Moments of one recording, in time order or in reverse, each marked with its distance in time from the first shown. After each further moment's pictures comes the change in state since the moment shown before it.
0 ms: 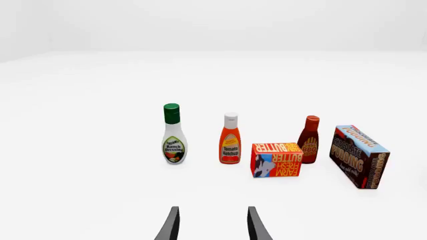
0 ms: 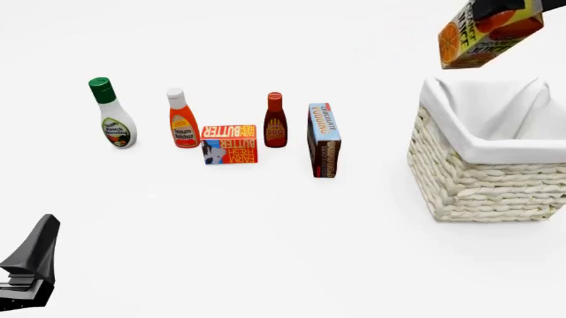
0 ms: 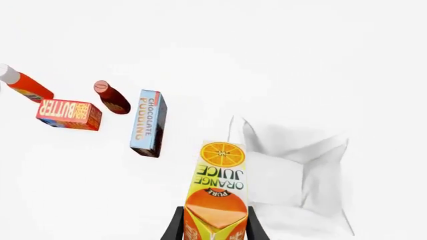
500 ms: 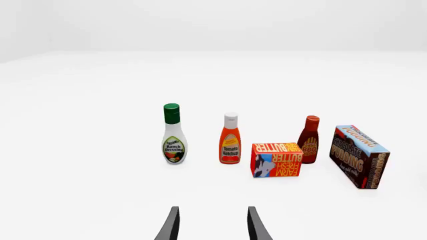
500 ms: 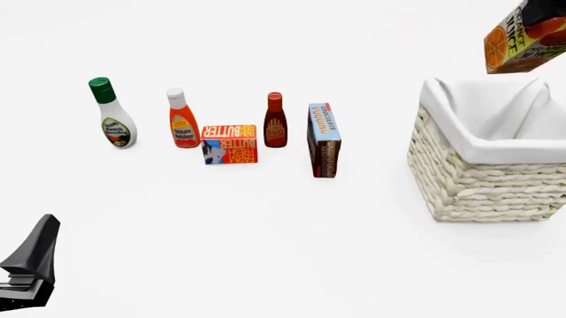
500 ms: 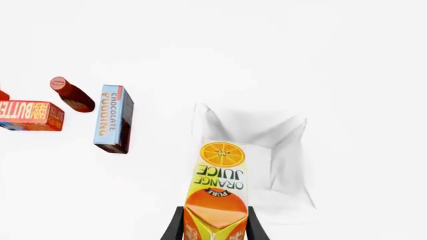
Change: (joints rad) left arm 0.000 0.000 0.000 0.000 0.000; right arm -0.140 -0.069 0.065 0.000 -0.075
